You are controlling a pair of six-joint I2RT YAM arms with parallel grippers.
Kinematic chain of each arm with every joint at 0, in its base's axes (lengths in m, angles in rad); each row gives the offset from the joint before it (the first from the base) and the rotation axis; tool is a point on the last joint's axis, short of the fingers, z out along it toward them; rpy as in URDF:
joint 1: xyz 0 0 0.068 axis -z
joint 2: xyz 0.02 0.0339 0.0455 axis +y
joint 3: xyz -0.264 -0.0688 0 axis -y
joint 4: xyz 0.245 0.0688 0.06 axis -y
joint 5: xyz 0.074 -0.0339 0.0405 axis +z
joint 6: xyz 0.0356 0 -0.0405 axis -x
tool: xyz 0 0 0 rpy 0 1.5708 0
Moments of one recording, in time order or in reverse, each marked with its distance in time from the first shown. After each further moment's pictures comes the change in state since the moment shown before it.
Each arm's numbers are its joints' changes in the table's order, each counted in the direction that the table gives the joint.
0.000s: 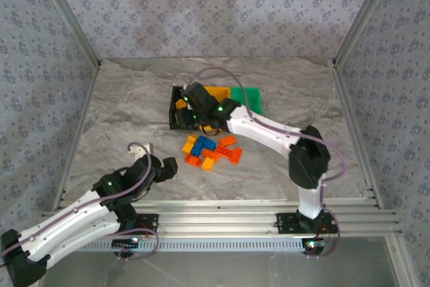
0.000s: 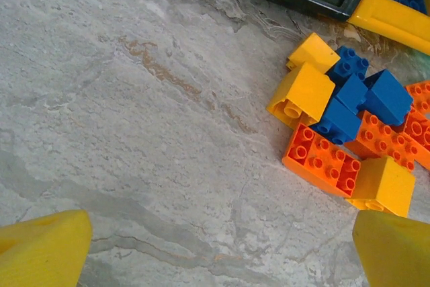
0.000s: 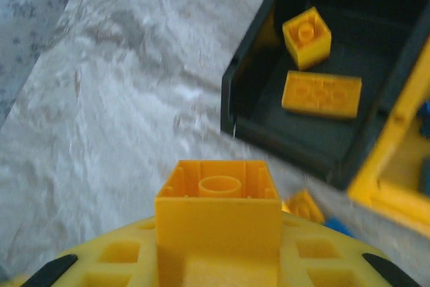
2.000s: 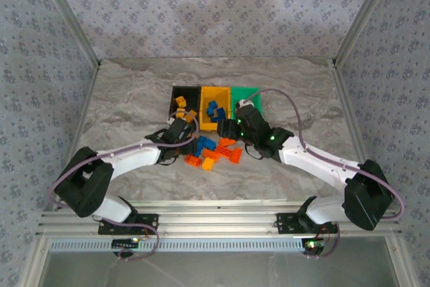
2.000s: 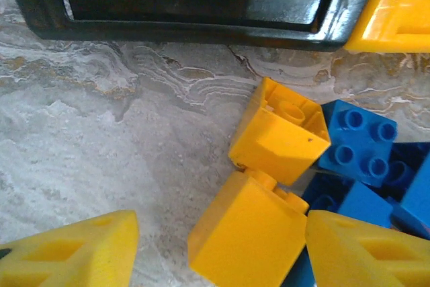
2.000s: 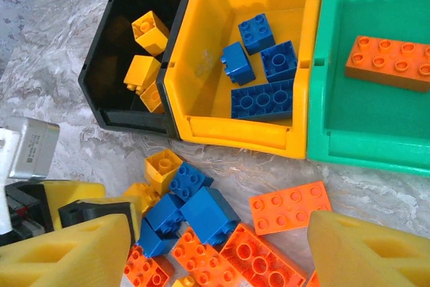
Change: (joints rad) left arm -0.197 0.896 0.294 0.460 -0.196 -0.330; right arm 0.127 -0.594 -0.771 0.283 -0.112 -0.129
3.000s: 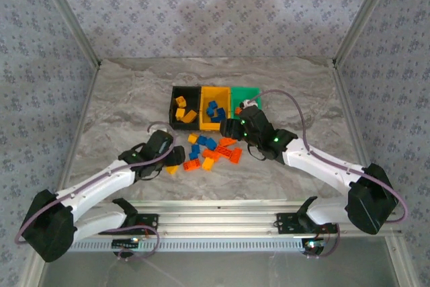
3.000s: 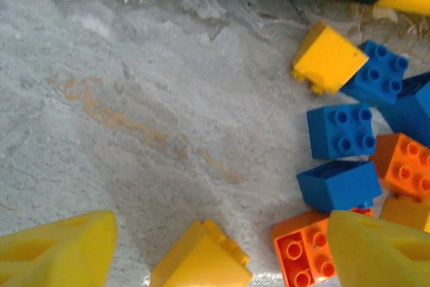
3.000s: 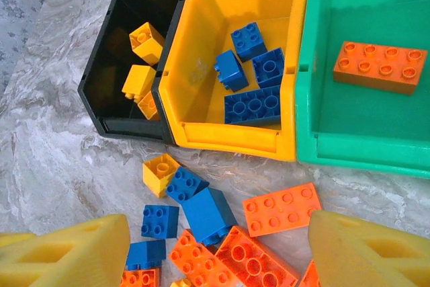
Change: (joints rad) left arm -0.025 -0.402 -0.158 -0.211 -0.010 0.084; right arm 0.018 -0.040 -0.035 0.019 0.000 -0.008
